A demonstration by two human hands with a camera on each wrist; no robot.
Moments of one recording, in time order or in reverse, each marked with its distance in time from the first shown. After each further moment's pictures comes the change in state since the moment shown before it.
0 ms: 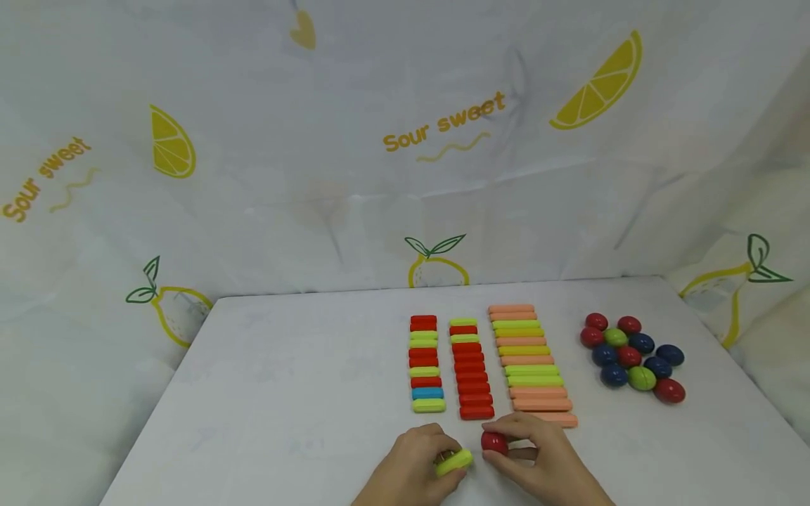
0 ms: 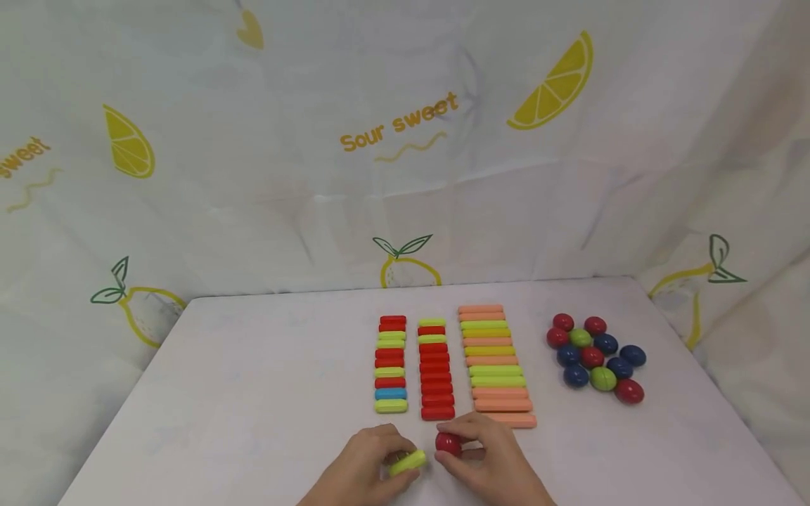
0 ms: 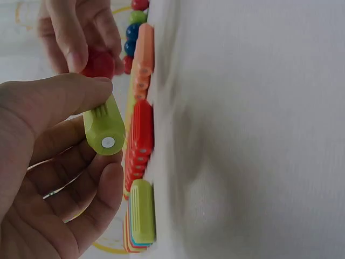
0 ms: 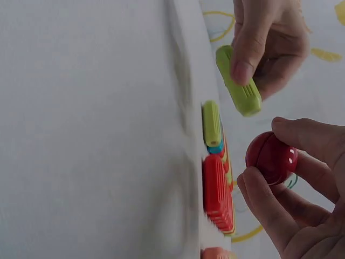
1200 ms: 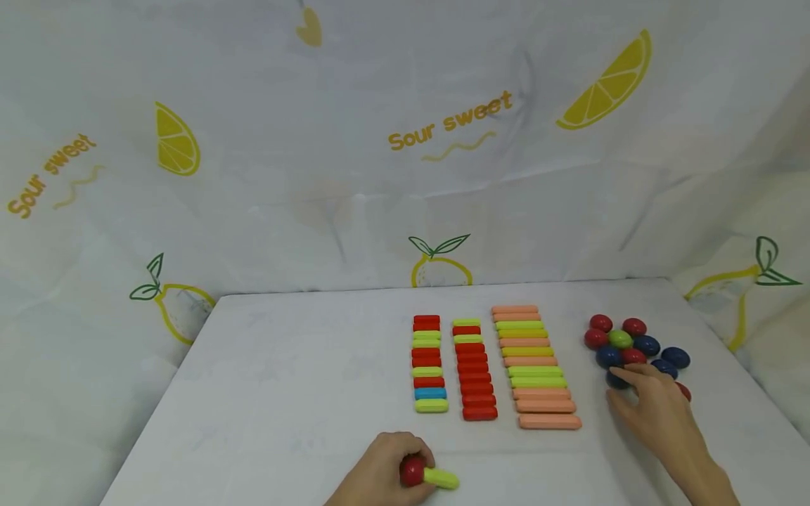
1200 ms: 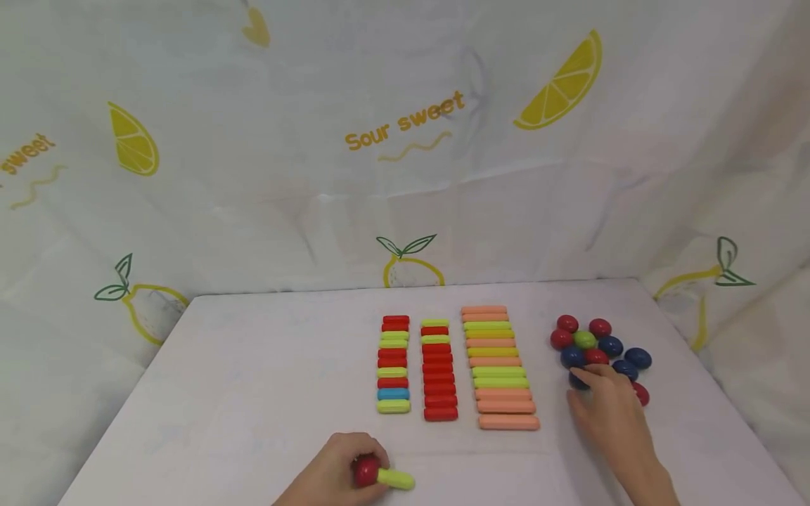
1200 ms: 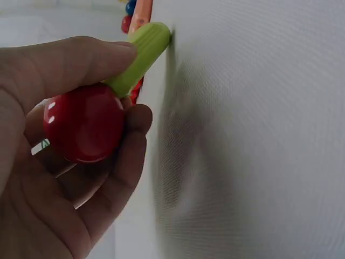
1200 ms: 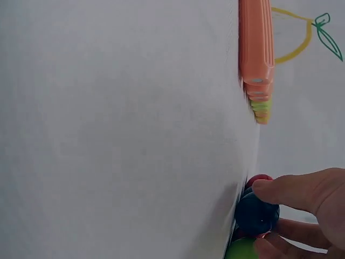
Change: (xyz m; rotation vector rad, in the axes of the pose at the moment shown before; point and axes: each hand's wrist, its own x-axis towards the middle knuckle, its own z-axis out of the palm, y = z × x) left_hand -0.023 -0.040 -0.014 -0.280 -0.086 -0.097; right_hand 0.011 0.067 -0.112 -0.735 0.534 0.127
